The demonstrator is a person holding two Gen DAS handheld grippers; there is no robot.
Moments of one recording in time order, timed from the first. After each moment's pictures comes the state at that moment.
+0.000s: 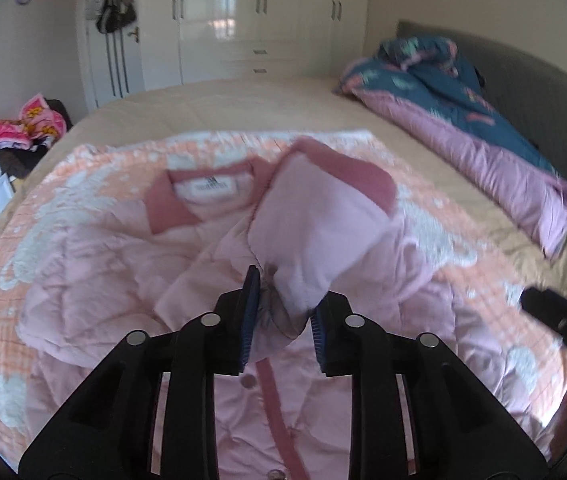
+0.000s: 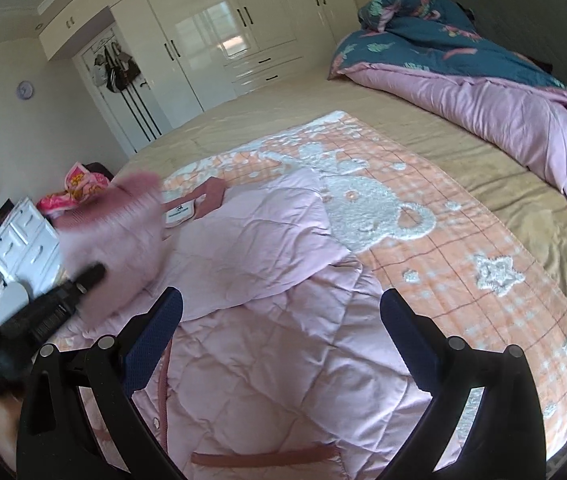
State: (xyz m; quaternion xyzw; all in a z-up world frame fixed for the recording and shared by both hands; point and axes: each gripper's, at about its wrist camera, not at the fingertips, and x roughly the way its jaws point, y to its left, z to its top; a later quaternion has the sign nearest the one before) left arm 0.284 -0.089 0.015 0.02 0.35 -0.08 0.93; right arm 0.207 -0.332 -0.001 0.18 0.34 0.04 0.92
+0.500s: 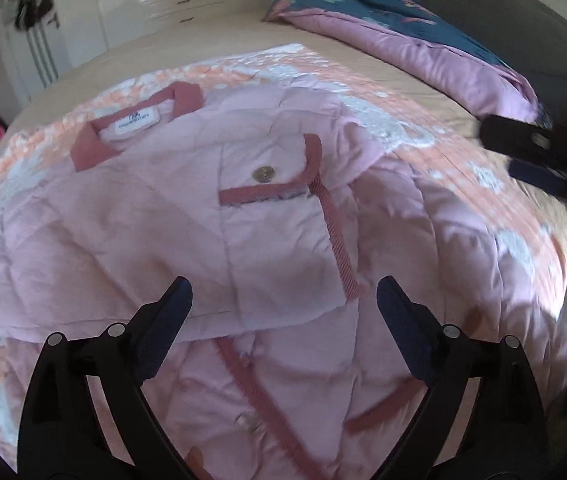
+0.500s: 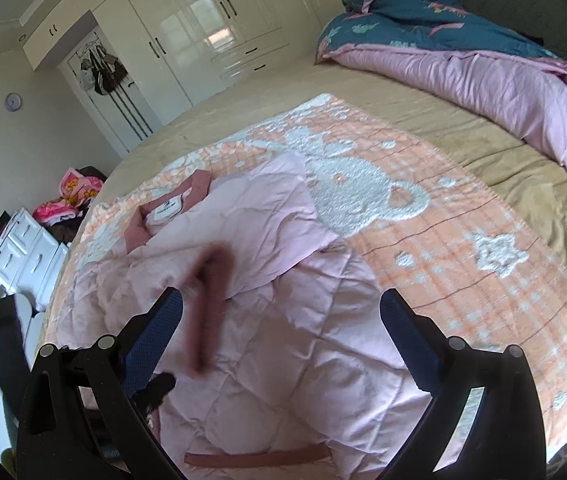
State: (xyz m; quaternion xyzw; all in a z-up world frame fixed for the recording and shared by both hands) left arm 0.254 -0.106 -0.034 0.10 0.43 -0.19 0.88; right arm 0.215 -0.335 -0.018 0.20 0.37 0.05 0.91
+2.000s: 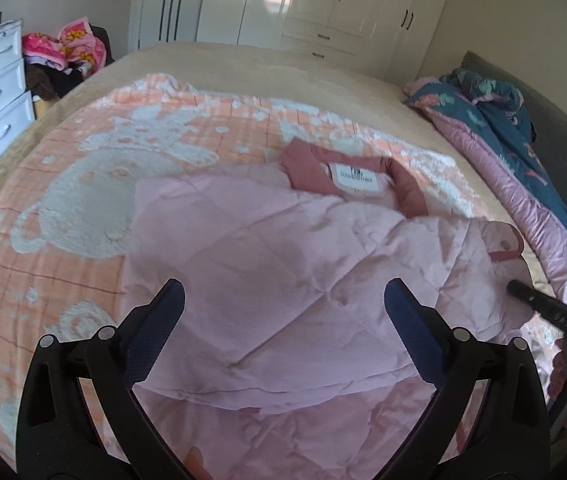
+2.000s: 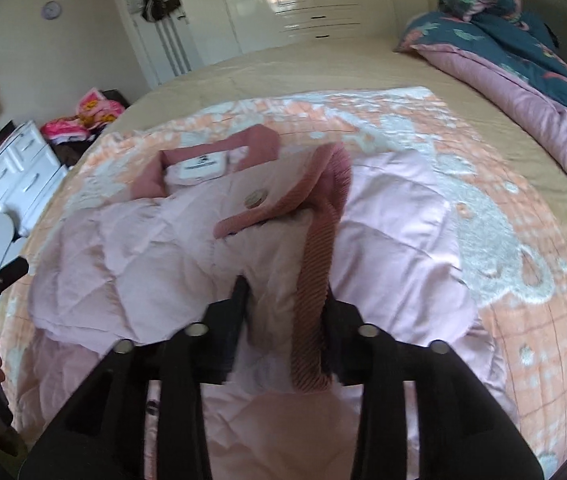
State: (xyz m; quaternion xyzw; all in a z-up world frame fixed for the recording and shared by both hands) left arm 0.349 0.116 -0.020 -0.10 0.38 -0.04 0.92; right arm 0.339 -0.221 -0.047 0.08 0.40 0.09 0.91
